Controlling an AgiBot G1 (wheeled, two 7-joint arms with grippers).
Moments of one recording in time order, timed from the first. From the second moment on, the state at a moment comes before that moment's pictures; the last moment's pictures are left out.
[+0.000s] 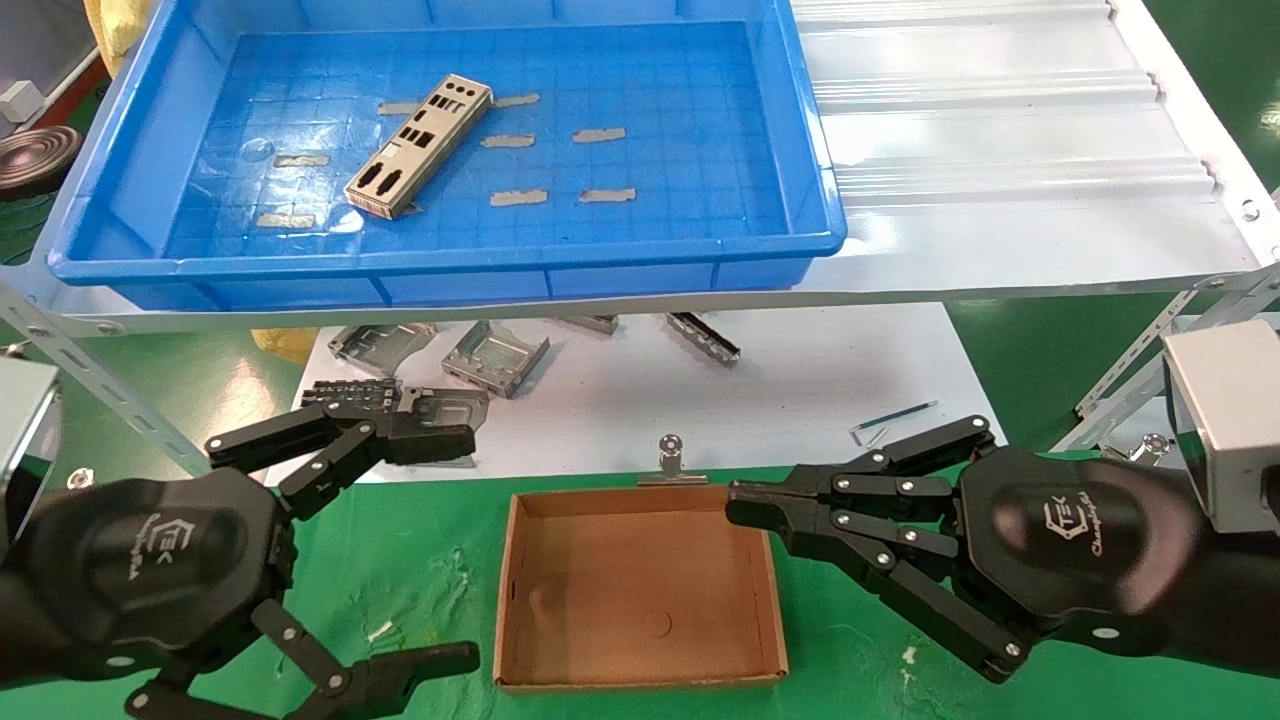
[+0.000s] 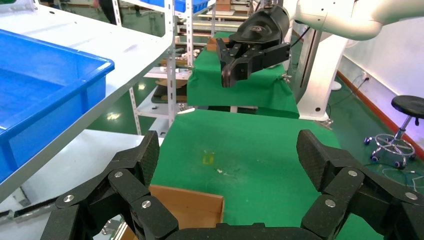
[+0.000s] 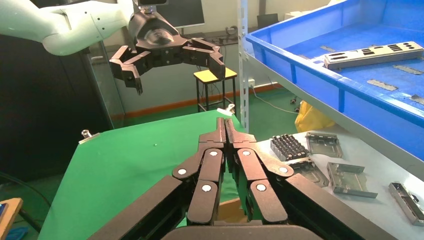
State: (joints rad) left arm -1.08 0.61 0.28 -1.28 0.73 1.49 -0.19; right arm 1.10 -0.56 -0.40 1.24 -0.63 -1.43 0.11
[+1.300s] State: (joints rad) left arm -1.97 1.08 0.60 -0.32 1.42 1.20 -0.20; right arm 1.10 -0.56 -0.40 1.24 -0.63 -1.43 0.11
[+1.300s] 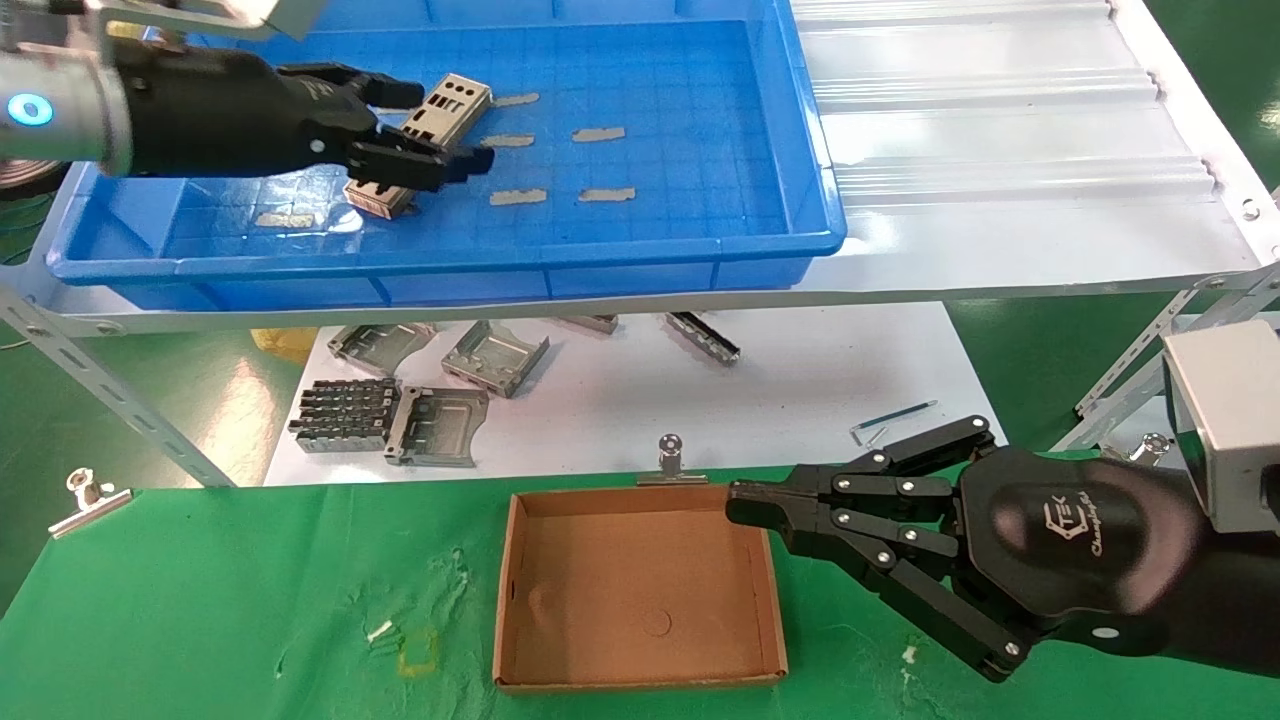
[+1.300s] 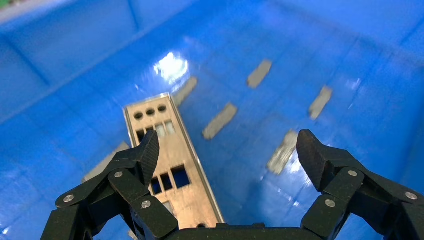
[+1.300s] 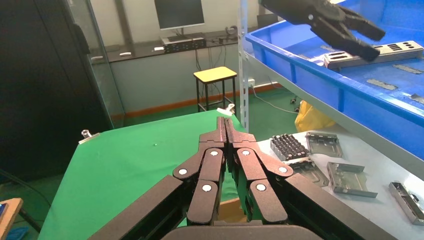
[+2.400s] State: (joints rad) left arm -2.07 1.19 0.62 -0.02 1.46 1.12 -0.10; right arm 1.10 -0.56 -0.40 1.24 -0.63 -1.43 0.11
